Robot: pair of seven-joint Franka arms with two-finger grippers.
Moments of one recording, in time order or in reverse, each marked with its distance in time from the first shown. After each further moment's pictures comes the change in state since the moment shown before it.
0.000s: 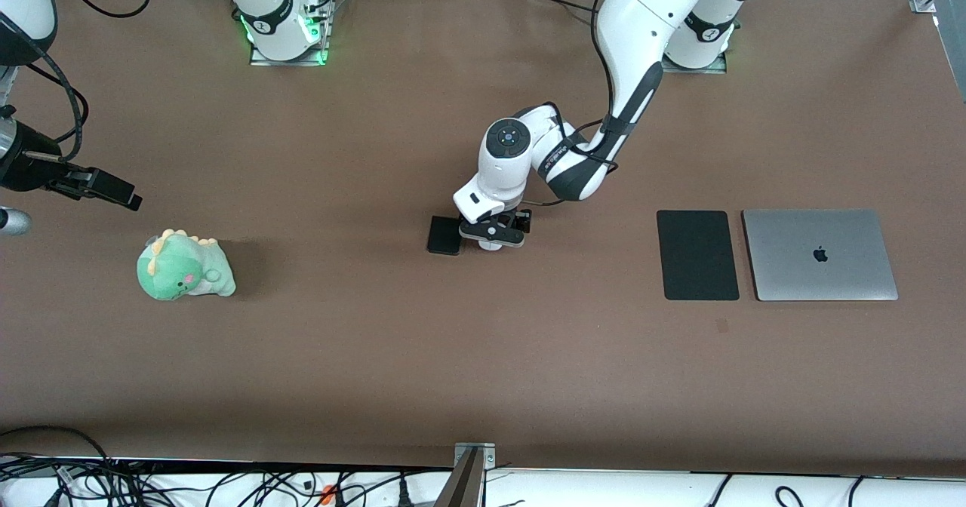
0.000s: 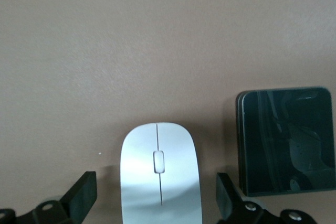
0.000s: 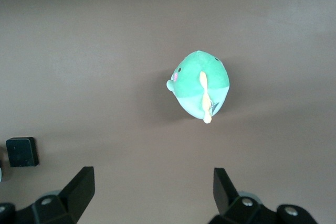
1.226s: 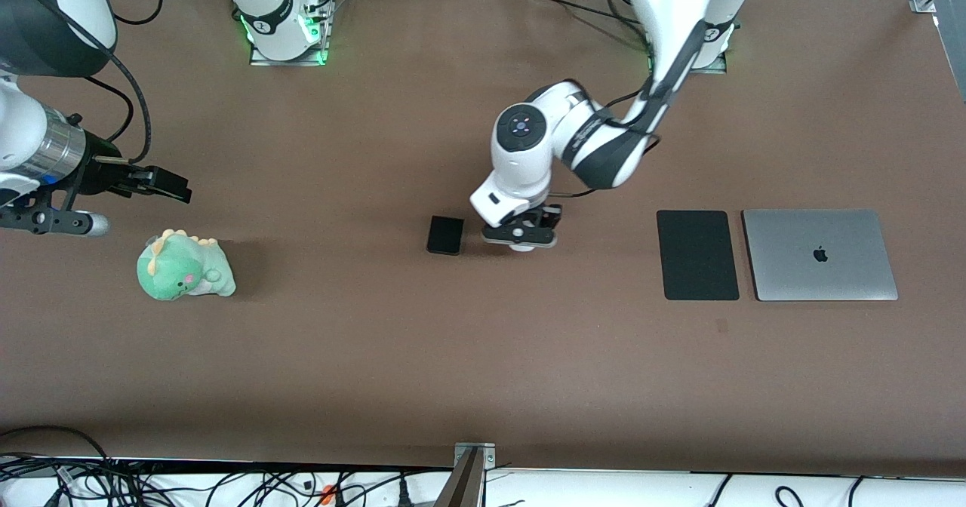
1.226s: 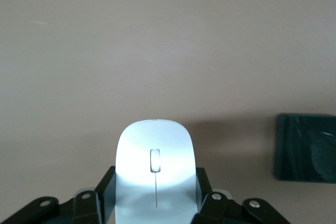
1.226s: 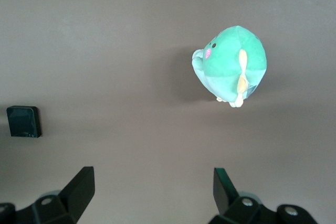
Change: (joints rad) left arm 0.079 -0.206 0.021 0.059 0.001 -0.395 0.002; right arm 0.090 0.029 0.003 -0.009 -0.001 -0.057 -0.001
